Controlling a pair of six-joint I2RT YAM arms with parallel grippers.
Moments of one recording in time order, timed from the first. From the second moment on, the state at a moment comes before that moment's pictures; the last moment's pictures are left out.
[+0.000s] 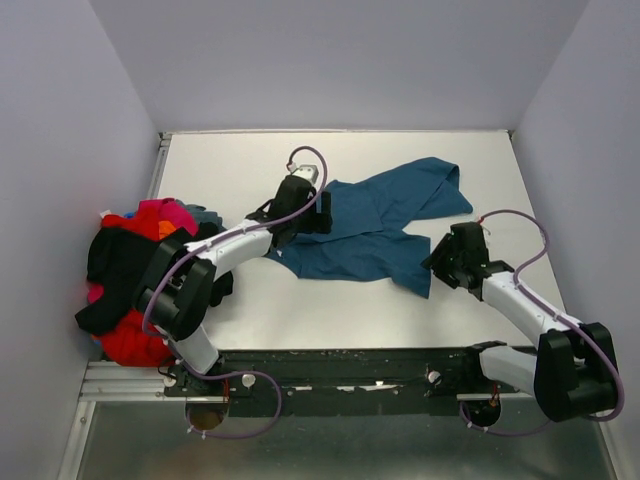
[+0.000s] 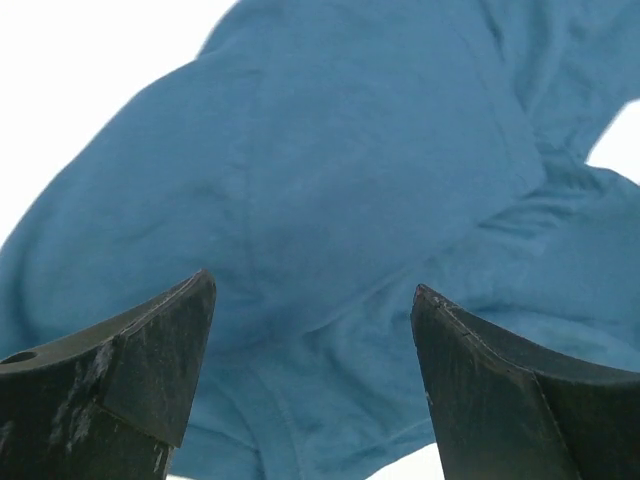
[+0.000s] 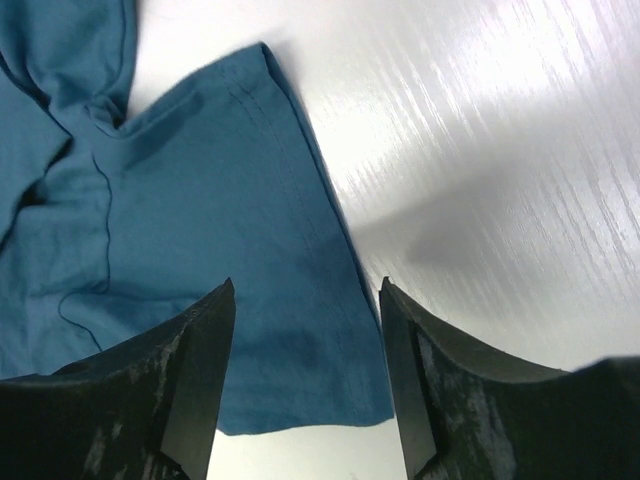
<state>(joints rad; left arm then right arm) -0.55 1.65 1.04 -0.03 -0.09 -0.41 0.19 1.15 0.52 -0.26 0.09 0.77</state>
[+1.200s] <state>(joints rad) -0.57 1.67 0.99 0.09 0.01 -0.33 0.87 1.15 0.64 -0.42 -0.02 0.93</state>
